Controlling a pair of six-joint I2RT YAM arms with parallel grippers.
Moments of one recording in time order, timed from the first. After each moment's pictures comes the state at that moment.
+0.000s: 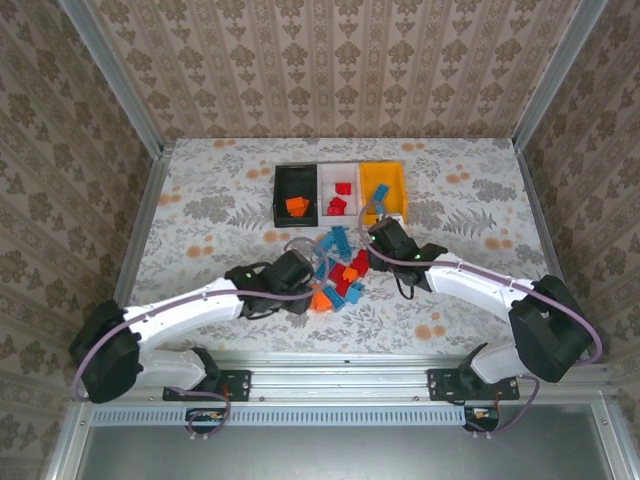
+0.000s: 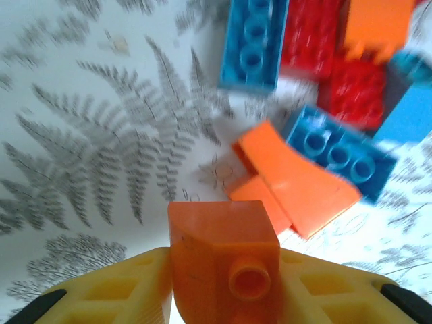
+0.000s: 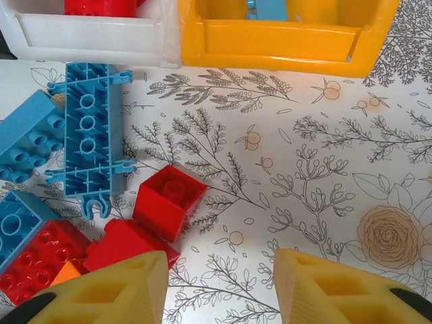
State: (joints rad) left arm -0.95 1.23 0.78 -0.61 -0.14 -0.51; right arm 0.63 1.41 0.81 -0.32 0.33 0.48
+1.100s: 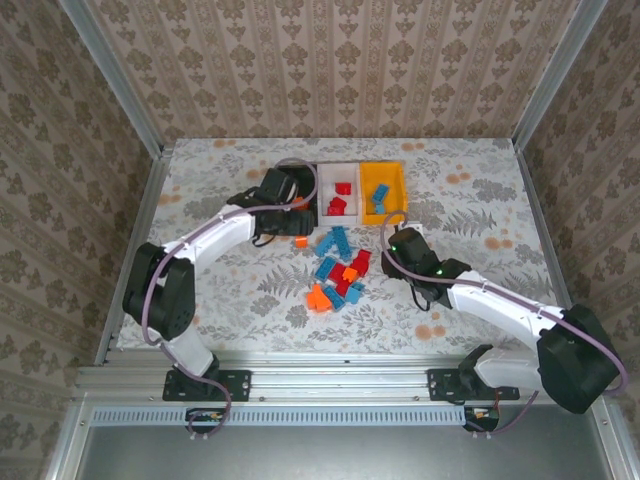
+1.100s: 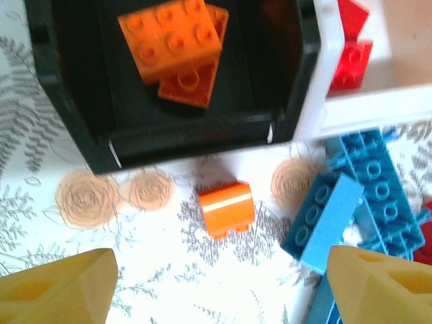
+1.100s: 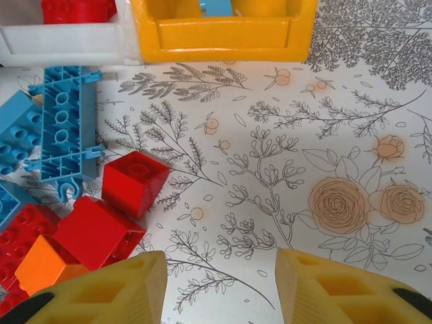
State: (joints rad) left arm -0.56 1.68 1.23 -0.57 0.00 -0.37; right arm 0.59 1.23 0.66 -0.29 0.32 0.49
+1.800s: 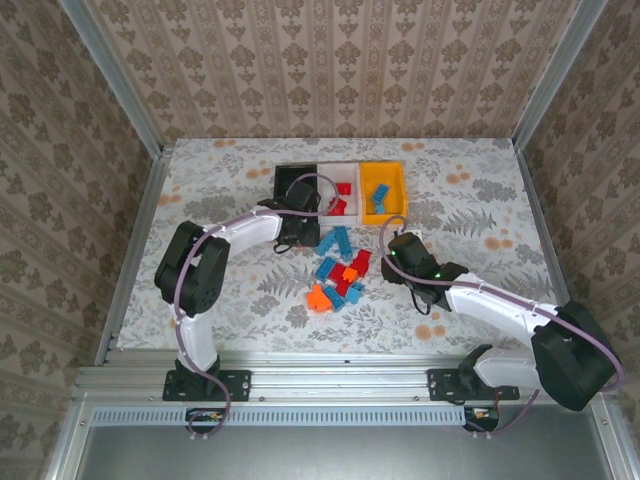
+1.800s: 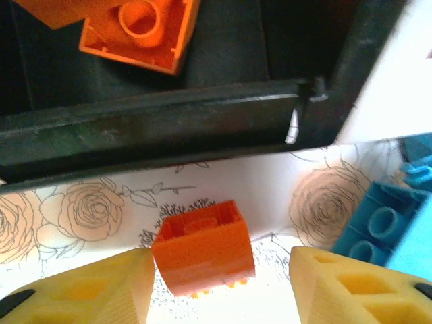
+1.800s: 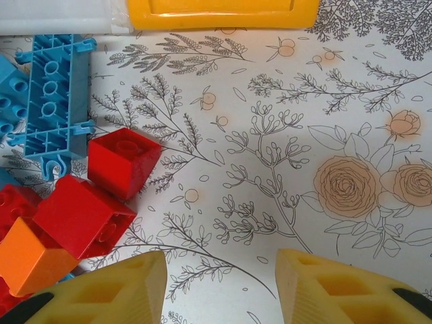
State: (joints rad) left arm -0.62 1.92 1.29 -0.53 -0.09 -0.44; right arm 0.59 1.24 0.62 -0.26 0.30 0.49
